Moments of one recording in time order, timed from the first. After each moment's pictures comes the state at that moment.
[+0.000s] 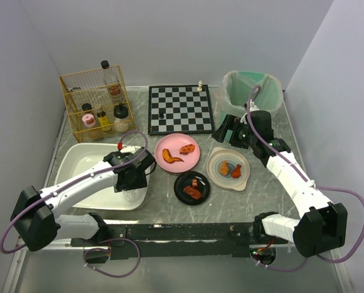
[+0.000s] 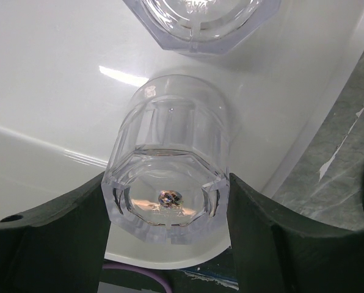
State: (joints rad) left arm -0.79 1.23 0.90 -1.05 -0.40 -0.99; right arm 0.23 1.16 0.94 -0.36 -0.25 0.51
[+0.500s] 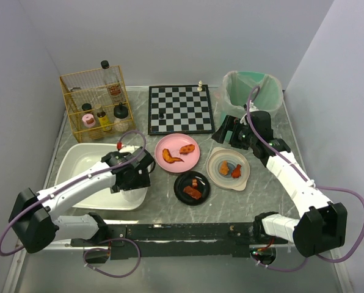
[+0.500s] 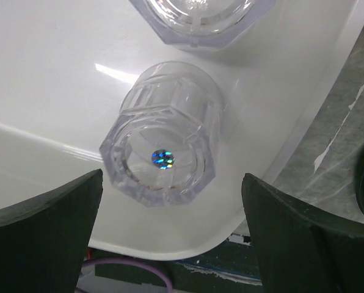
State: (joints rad) left arm -0.79 1.21 0.90 -1.05 -0.38 -0.99; right arm 0.23 1.16 0.94 -0.38 -0.25 0.51
